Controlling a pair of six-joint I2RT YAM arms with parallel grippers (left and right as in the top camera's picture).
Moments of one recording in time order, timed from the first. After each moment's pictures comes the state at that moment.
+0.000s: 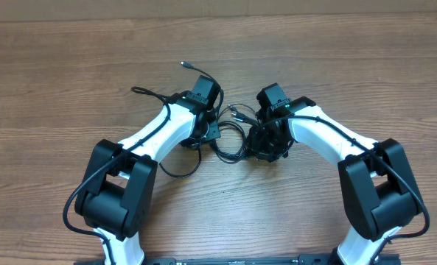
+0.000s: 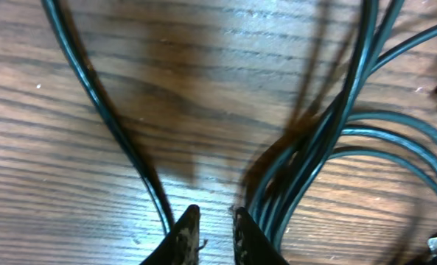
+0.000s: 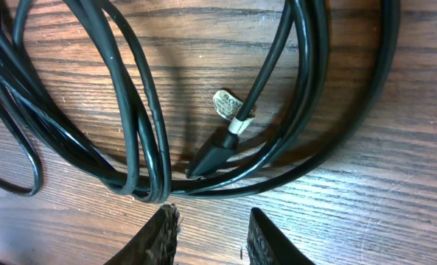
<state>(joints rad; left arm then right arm) -0.45 1.94 1.28 -0.72 0.02 -0.69 0.43 1.89 1.19 -0.80 -0.36 0.51</state>
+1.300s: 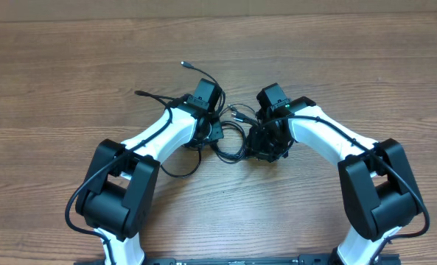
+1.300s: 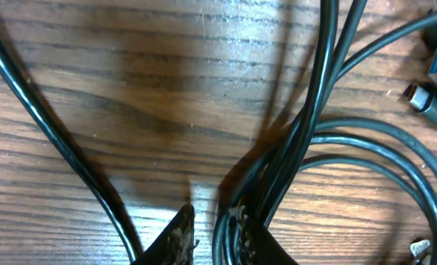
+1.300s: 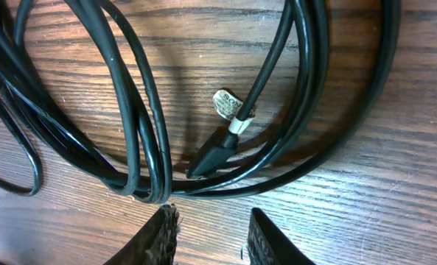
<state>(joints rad) -0.46 1.94 1.23 -0.62 0.05 -0.68 0.43 1.89 1.19 -0.80 -0.36 0.51</state>
